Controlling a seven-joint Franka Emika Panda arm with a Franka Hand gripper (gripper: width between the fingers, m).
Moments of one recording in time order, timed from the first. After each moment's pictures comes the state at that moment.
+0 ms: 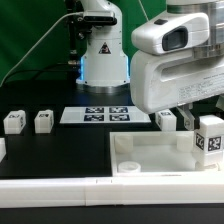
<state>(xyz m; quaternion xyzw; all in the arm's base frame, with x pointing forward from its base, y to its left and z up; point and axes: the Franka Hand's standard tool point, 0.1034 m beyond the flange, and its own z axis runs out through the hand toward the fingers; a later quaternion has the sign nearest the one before) 0.620 0.114 0.089 -0.99 -0.12 0.03 0.07</state>
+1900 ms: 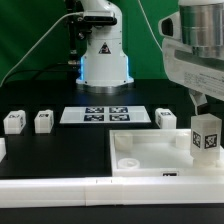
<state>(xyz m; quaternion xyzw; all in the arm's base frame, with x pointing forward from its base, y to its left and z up) 0.617 0.134 0.090 -0.84 0.54 0.07 0.05</state>
